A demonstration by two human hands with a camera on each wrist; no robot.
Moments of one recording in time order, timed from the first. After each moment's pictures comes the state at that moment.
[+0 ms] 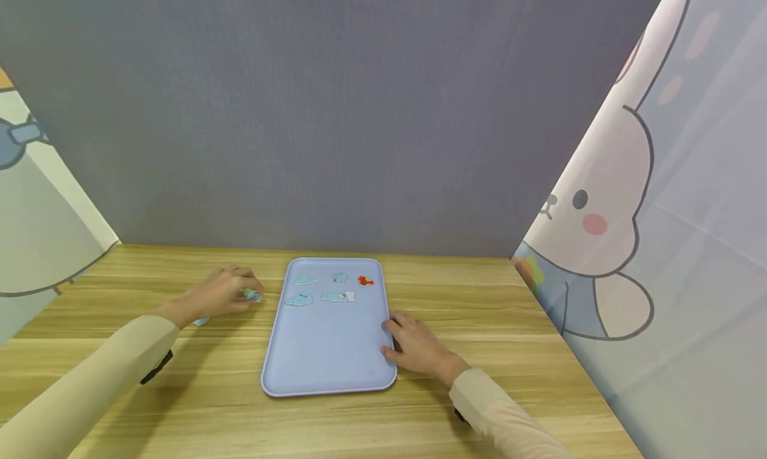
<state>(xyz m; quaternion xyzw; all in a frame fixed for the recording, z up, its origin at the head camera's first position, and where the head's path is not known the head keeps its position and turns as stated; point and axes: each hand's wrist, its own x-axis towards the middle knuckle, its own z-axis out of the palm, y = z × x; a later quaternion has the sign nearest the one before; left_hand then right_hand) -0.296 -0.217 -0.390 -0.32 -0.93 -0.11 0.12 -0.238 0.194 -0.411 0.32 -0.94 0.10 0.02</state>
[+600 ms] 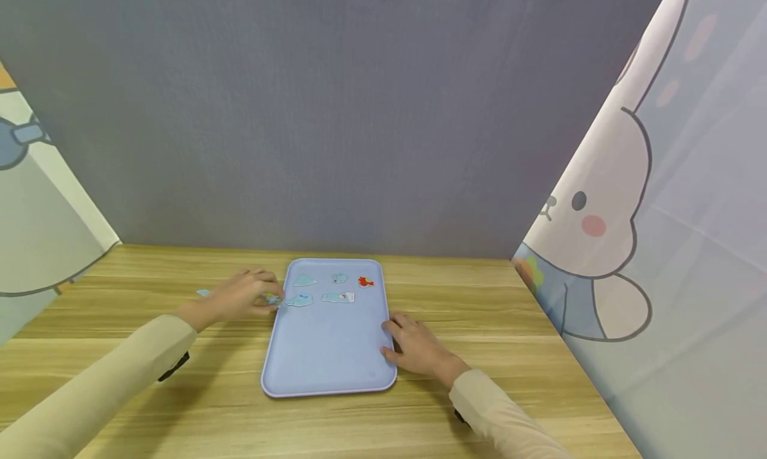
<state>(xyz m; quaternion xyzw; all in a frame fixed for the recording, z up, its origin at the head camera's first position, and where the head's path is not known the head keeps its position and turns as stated) -0.288 -0.179 -0.381 -0.38 -0.91 -0.08 0.14 -0.237 0.194 -0.411 0.33 -0.94 0.09 0.03</state>
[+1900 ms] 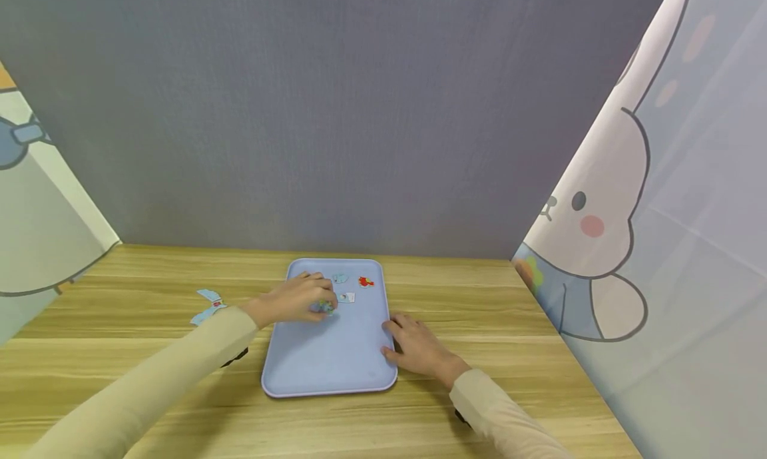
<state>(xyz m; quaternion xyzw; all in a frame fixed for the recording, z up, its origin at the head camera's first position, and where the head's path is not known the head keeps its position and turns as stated) -0.297 -0.088 -0.378 -0.44 -0.89 -0.05 0.11 -0.236 0.194 -0.409 0.33 -0.94 0.09 0.02</state>
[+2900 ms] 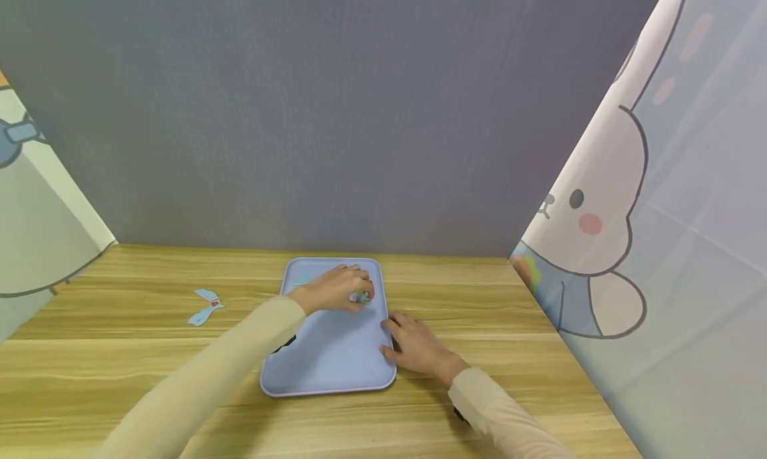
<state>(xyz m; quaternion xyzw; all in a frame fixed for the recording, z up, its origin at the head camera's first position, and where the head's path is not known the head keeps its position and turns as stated) -0.315 -0.020 -0.365 -0.44 -0.90 -0.05 0.06 -0.238 0.195 -0.411 0.34 -0.93 0.09 0.03</state>
